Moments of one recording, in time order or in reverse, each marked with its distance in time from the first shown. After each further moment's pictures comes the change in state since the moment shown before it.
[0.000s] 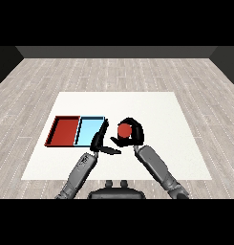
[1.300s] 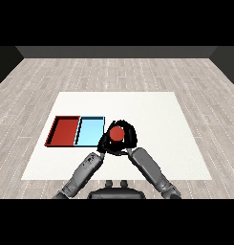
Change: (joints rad) left arm -0.071 0.003 -0.139 0.094 0.163 0.078 -0.050; right arm 0.006 0.109 0.023 -0.003 0.029 0.043 -0.007
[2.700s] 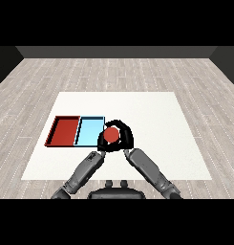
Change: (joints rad) left arm -0.047 0.004 -0.015 0.108 0.128 0.278 -0.169; right arm -0.028 -0.002 0.063 -0.010 0.003 -0.068 0.070
